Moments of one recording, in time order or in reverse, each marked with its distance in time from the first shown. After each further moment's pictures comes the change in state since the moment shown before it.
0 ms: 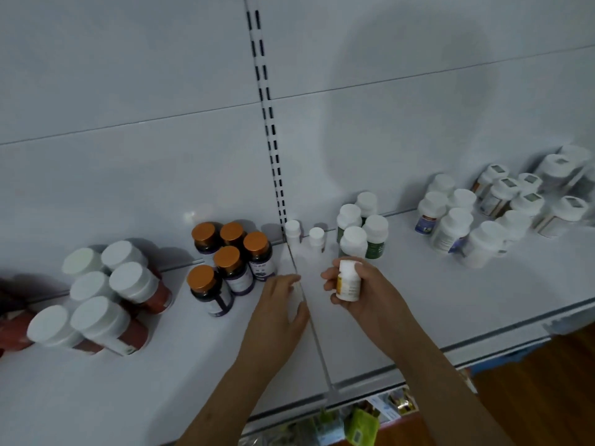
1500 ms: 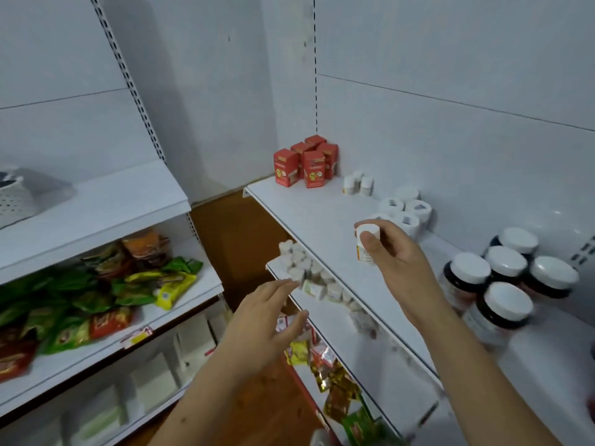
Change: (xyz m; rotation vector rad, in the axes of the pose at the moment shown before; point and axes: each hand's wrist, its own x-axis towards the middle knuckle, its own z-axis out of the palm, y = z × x) left_hand -0.536 -0.371 -0.566 0.515 0.598 -0.744; right_hand -0.081 0.482 0.730 -0.678 -0.991 -0.078
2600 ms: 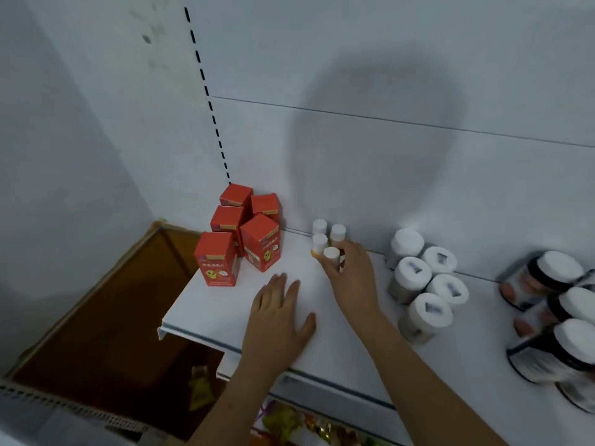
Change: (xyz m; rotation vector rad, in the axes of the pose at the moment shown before) left_hand 0.357 -0.152 0.082 0.055 -0.171 0.448; right_hand 0.289 0.151 0.078 -0.714 0.734 0.189
